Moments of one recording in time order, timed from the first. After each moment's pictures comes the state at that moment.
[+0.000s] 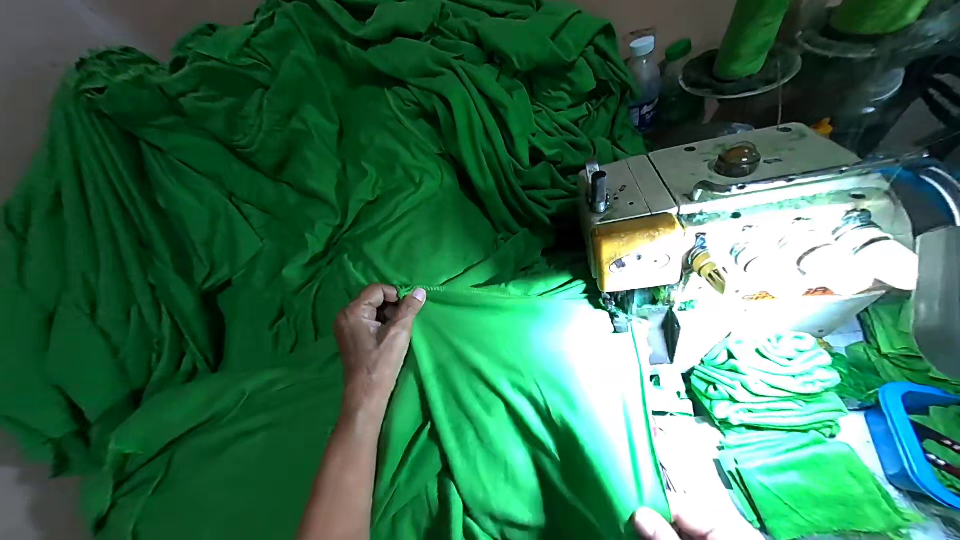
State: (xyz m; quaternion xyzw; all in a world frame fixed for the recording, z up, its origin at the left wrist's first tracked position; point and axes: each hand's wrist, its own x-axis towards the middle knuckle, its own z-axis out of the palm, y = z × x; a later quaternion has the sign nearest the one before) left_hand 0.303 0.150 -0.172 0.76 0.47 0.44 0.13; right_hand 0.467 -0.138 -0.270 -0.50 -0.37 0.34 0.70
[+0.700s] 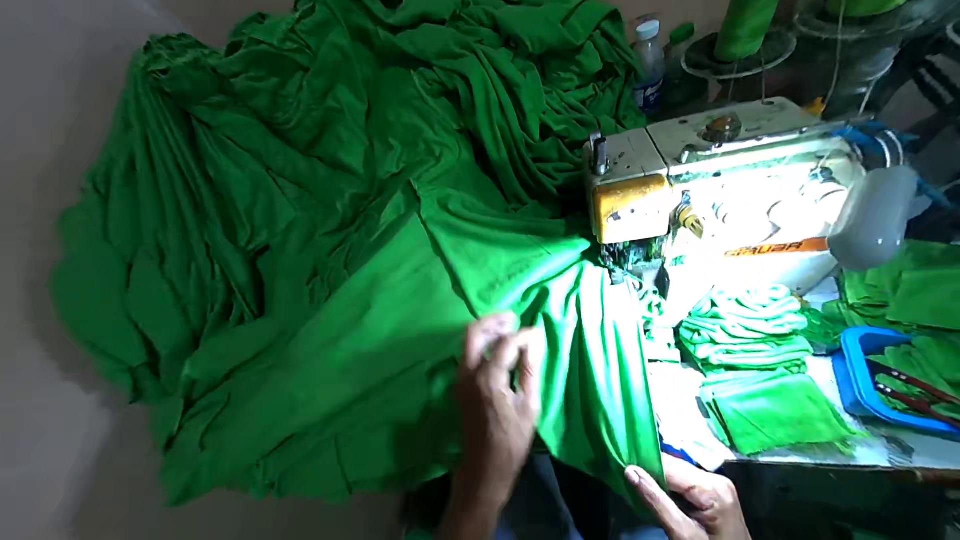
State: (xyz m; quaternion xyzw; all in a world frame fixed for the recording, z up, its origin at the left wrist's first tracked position) left_hand 0.334 0.001 -0.209 0.82 0.34 0.45 0.06; right_hand 0.460 -0.168 -0.297 -0.59 -0.49 0.19 0.61
